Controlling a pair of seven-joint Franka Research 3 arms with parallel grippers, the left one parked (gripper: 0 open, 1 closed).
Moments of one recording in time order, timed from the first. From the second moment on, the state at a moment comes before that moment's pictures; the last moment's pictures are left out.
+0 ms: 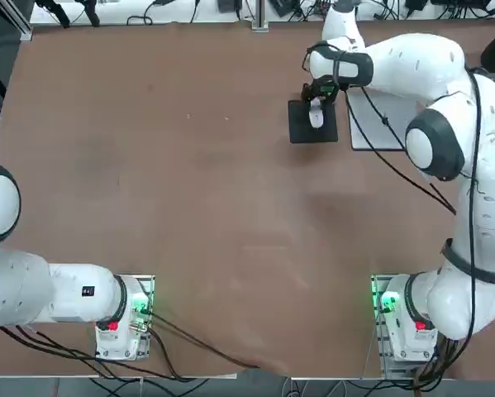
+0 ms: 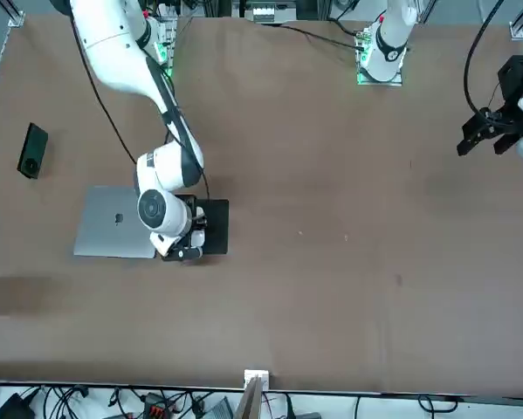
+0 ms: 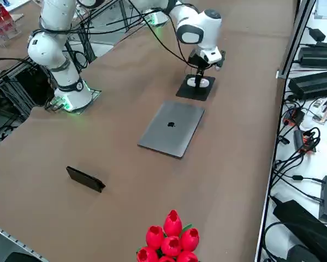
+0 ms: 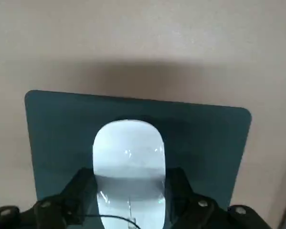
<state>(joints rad) 0.45 0.73 -0.05 -1.58 0.17 2.18 0.23</state>
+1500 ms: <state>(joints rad) 0.11 0.42 -0.14 -1.52 0.14 1.70 0.19</state>
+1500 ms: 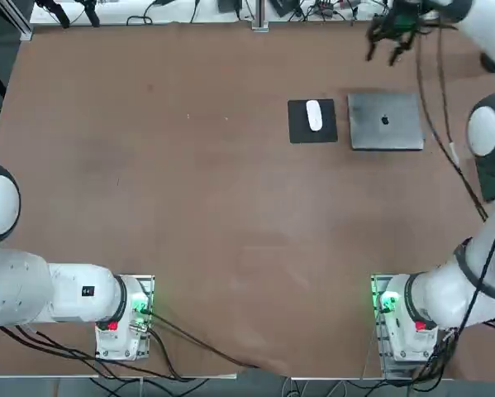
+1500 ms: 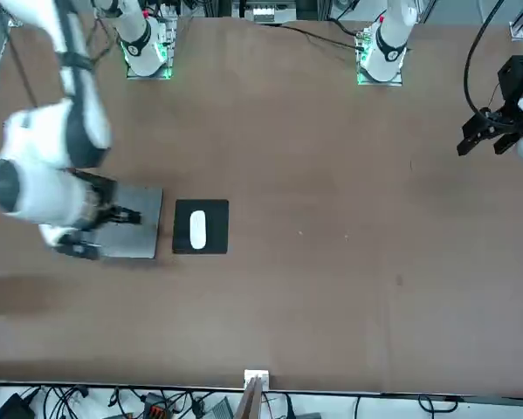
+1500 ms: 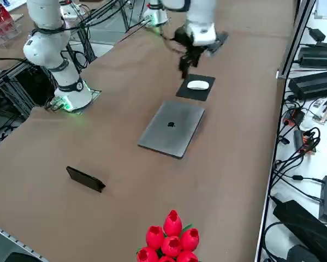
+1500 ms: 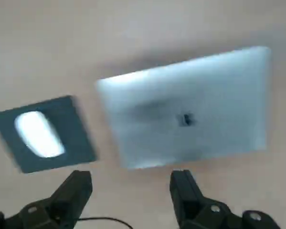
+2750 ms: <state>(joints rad) -0.54 0.40 -0.15 -1.72 -0.04 1.81 -0.45</state>
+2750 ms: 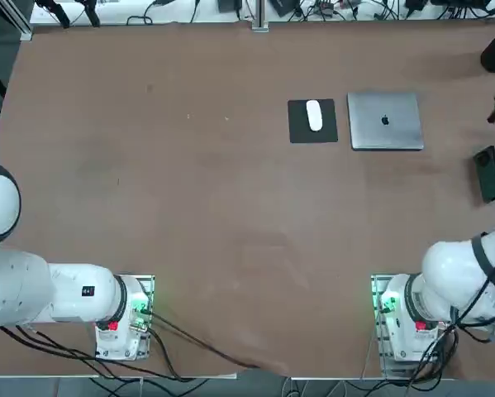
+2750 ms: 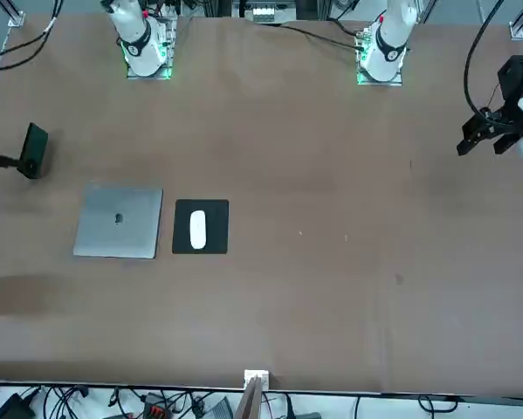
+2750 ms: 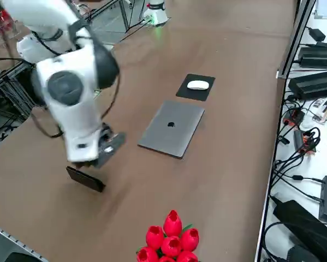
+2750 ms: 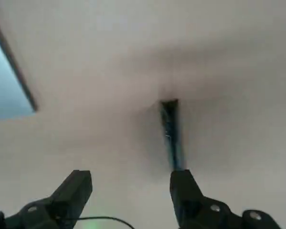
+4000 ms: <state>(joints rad) -0.71 0.35 -0.12 -2.08 -0.09 2.25 -0.60</state>
